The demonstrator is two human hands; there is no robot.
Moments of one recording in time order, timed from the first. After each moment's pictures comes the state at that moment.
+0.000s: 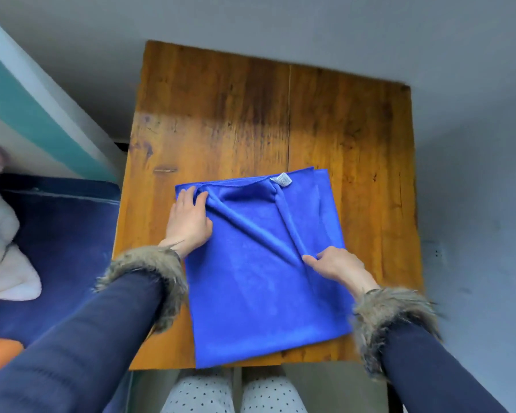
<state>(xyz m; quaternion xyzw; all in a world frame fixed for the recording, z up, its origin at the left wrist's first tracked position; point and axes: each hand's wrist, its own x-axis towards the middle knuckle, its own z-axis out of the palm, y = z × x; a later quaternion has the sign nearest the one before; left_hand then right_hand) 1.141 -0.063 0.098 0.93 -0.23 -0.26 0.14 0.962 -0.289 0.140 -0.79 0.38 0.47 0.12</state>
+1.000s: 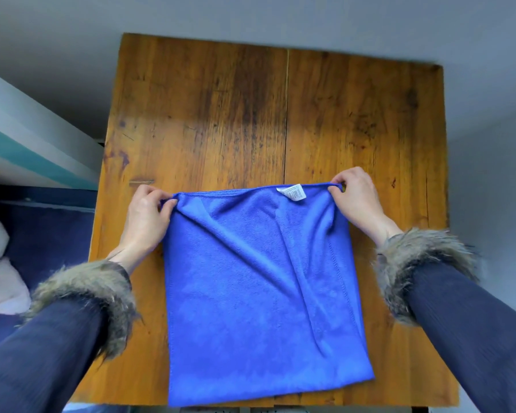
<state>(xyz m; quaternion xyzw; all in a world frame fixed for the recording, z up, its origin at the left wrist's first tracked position) 1.181 -0.071 0.094 0.95 -0.12 -0.15 0.26 1.050 -0.398 0.106 -0.90 0.33 0.08 0.26</state>
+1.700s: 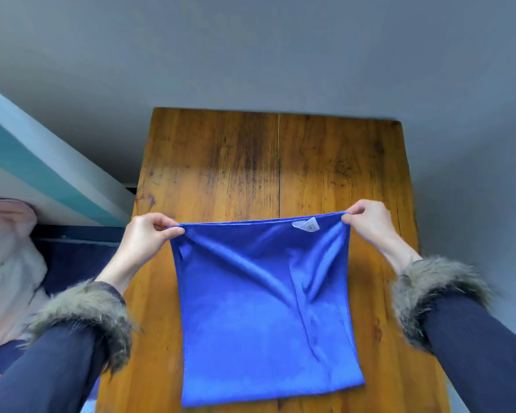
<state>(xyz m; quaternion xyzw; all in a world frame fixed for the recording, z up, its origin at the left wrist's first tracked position) 1.189 -0.062 0.183 0.90 -0.04 -0.24 0.36 1.029 -0.405 0.191 -0.81 0.45 0.06 0.37</state>
